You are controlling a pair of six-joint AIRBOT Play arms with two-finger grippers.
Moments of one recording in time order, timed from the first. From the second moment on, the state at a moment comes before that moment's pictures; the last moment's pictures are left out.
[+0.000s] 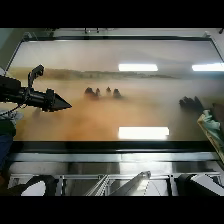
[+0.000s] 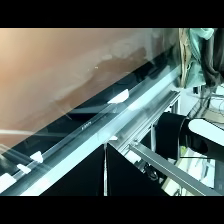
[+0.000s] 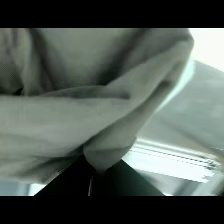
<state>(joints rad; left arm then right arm) 0.20 -1.30 1.05 -2.51 1.57 2.00 -1.23 -1.14 0.99 -1.58 1.46 1.65</state>
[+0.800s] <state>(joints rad) 0.11 -1.36 1.15 -2.56 1.49 2.01 -0.49 -1.00 1.00 -0.90 1.26 1.60</state>
